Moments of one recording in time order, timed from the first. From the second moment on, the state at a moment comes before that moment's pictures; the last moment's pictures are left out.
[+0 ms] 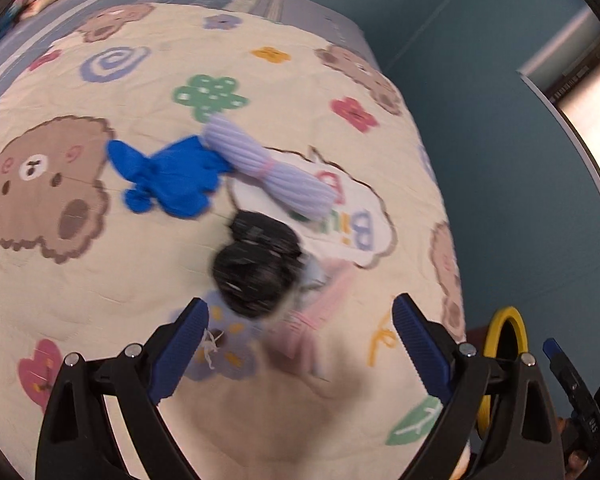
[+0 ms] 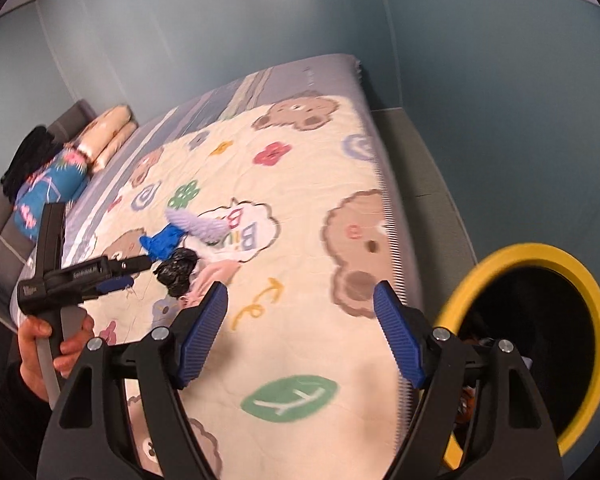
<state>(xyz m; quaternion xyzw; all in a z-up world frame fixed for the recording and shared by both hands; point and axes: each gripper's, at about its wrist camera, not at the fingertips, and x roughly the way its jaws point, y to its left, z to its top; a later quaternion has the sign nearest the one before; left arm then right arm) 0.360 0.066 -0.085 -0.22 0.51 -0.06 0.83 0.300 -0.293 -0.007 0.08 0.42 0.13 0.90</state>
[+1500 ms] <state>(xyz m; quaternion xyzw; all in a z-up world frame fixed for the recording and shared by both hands) 0.465 0.148 -0.174 -0.20 0.55 0.09 0.81 0.366 -0.070 -0.157 -0.07 0.53 0.20 0.82</state>
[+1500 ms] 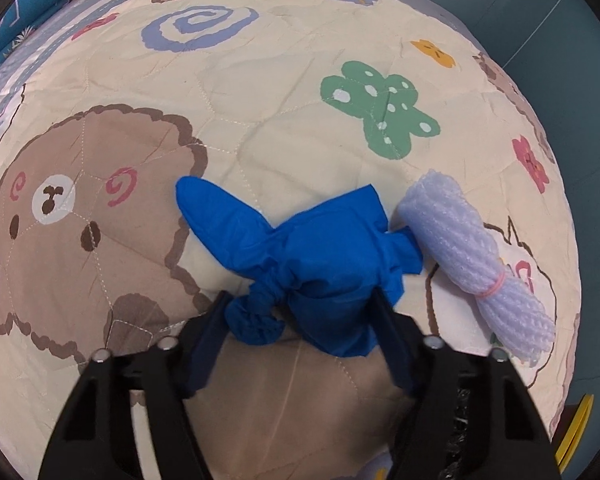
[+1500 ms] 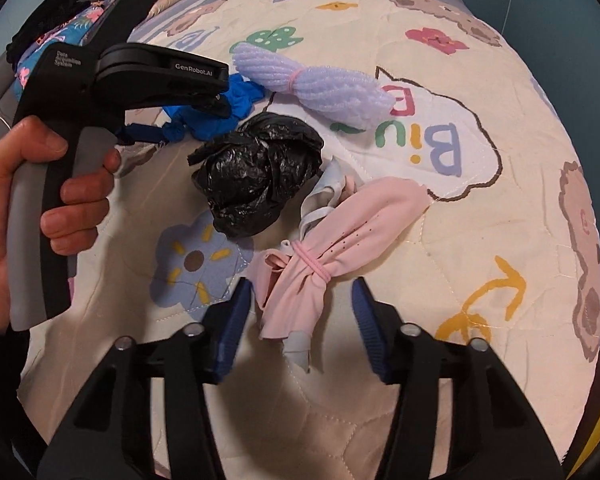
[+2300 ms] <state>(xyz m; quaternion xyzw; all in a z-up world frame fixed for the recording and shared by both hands) 0.403 0.167 -0.142 -0.24 0.54 0.06 0.80 0.340 -0.106 -0.124 -0.01 0.52 0.23 0.82</state>
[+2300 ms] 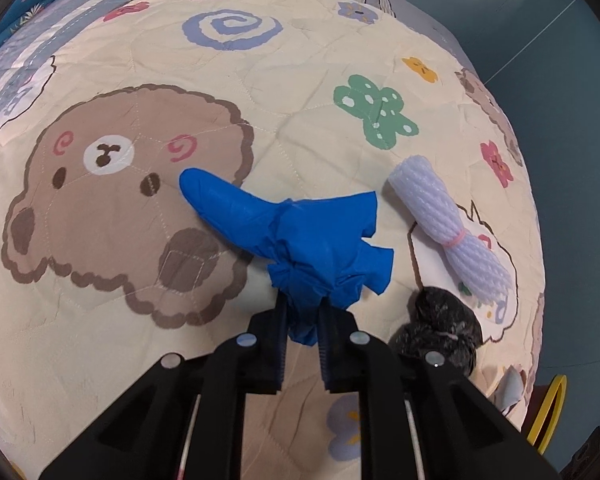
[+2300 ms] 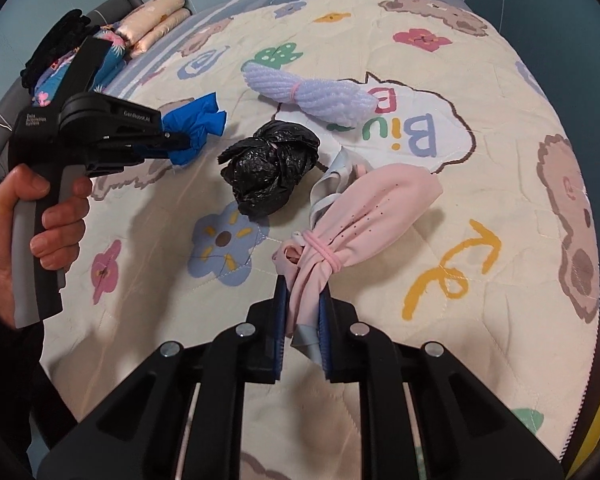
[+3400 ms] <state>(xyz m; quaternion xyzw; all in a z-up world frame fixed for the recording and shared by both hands) 0.330 0.115 -0.076 -0.21 0.52 -0.01 0.83 0.225 -0.222 -0.039 0.02 0.45 0.22 0.86</state>
